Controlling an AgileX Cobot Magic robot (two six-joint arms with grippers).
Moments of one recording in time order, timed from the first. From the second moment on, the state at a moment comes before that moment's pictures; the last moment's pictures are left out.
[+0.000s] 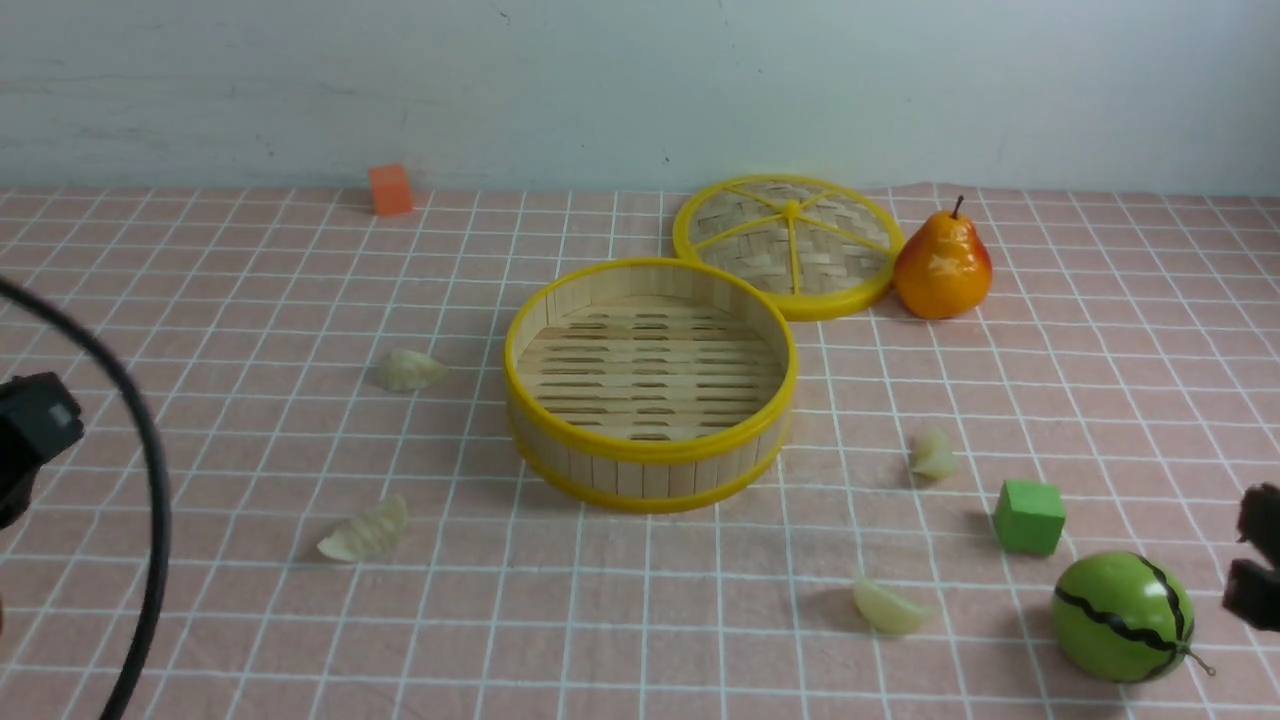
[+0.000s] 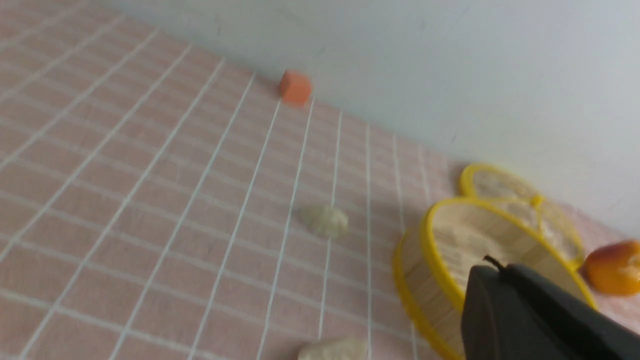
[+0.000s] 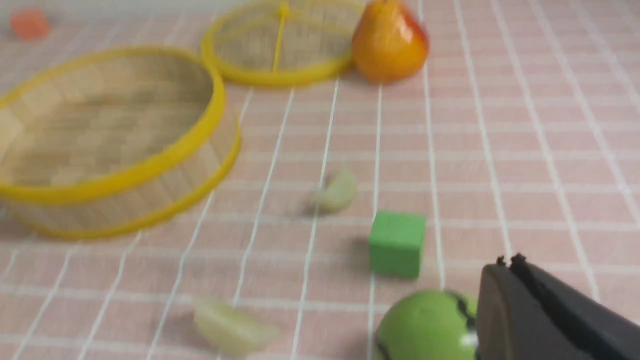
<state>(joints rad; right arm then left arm) 0.16 0.82 -0.40 -0.06 0.11 0.26 -0.08 0.75 -0.52 -0.11 0.15 -0.40</state>
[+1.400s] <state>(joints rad) 0.44 1.26 -0.70 0.01 0.50 0.03 -0.22 2.44 -2.20 0.22 1.02 -0.88</state>
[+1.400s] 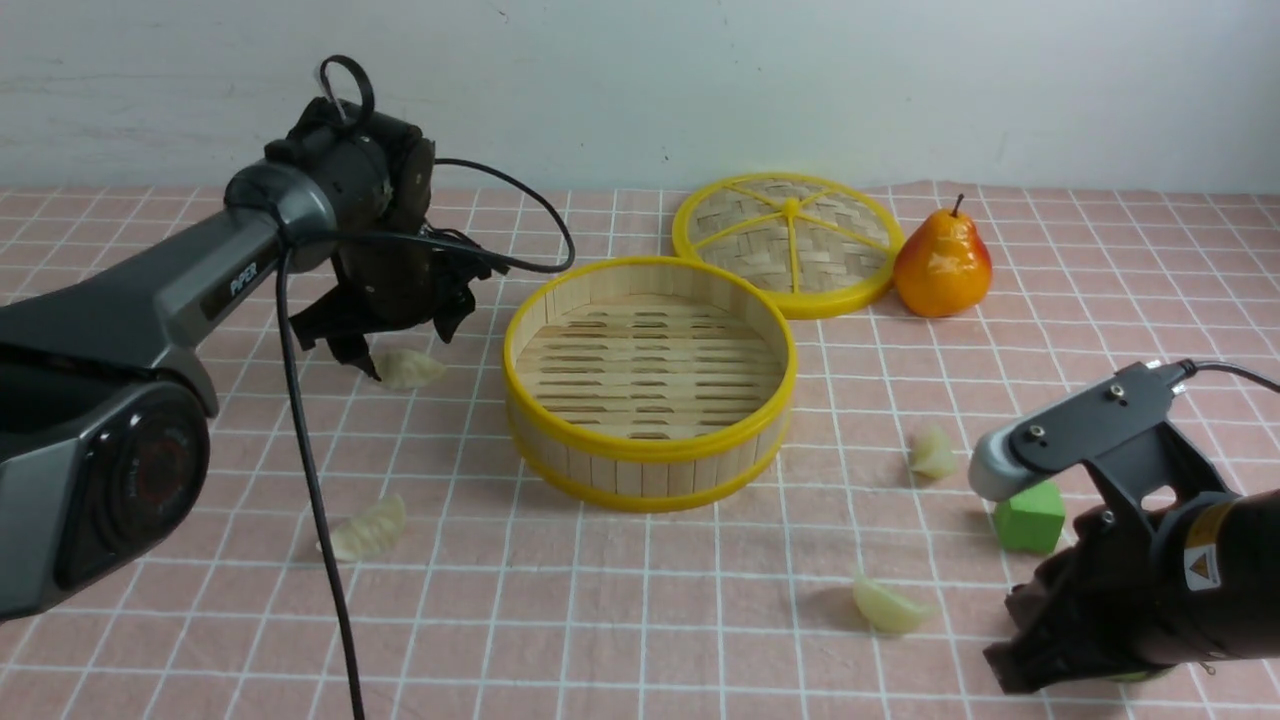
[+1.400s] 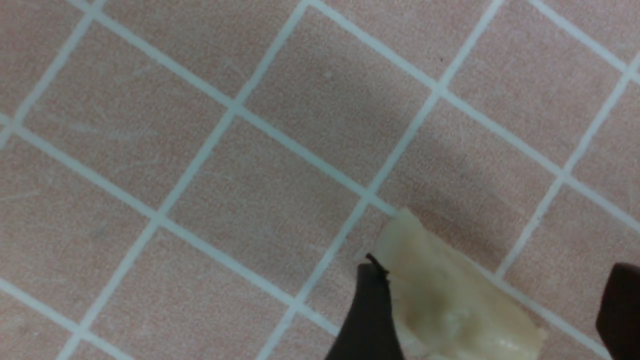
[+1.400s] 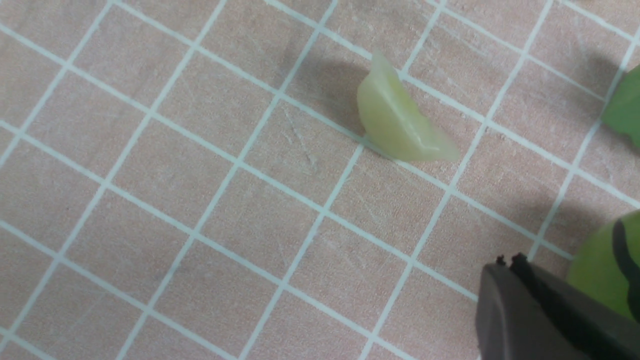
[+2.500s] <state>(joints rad) 0.44 1.26 -0.70 0.09 0.47 0.02 -0.42 2.28 -2.22 0.04 1.03 -0.27</state>
